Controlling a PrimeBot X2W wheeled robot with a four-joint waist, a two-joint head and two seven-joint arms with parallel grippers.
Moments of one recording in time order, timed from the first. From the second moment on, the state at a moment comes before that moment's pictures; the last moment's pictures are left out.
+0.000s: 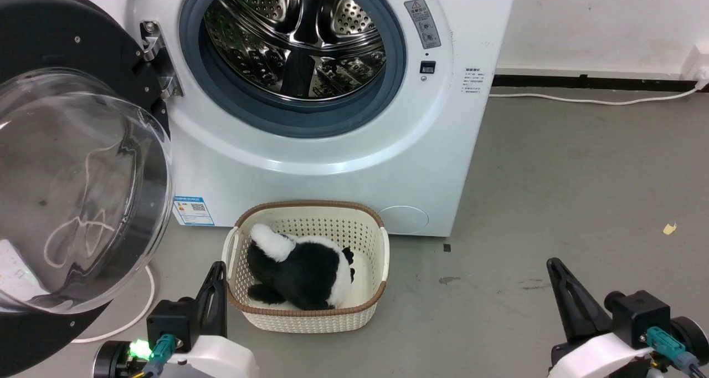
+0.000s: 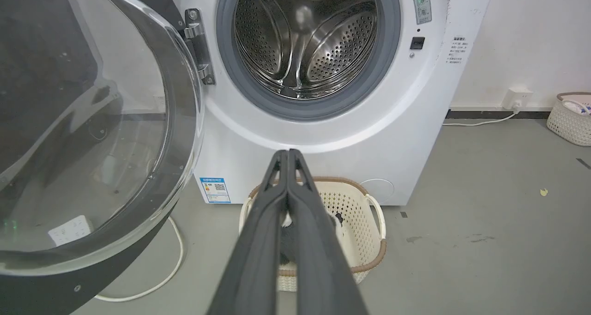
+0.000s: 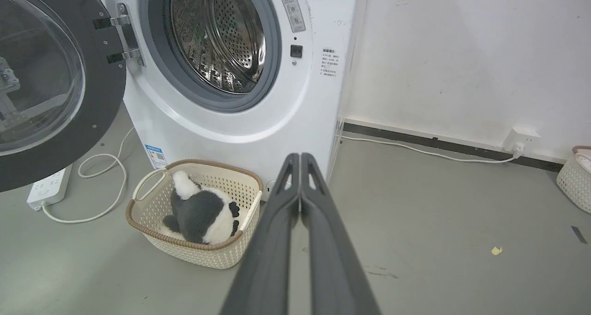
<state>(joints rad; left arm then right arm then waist) 0.02 0.05 -0.02 0.02 -0.03 0.02 -0.05 0.03 -0.06 -0.02 -0.01 0.02 0.13 -0.05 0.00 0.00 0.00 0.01</state>
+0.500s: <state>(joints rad) 0.02 0.05 -0.01 0.01 -0.02 0.01 -0.02 0.02 -0.06 -0.01 0.00 0.02 0.13 -0.02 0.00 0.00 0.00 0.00</state>
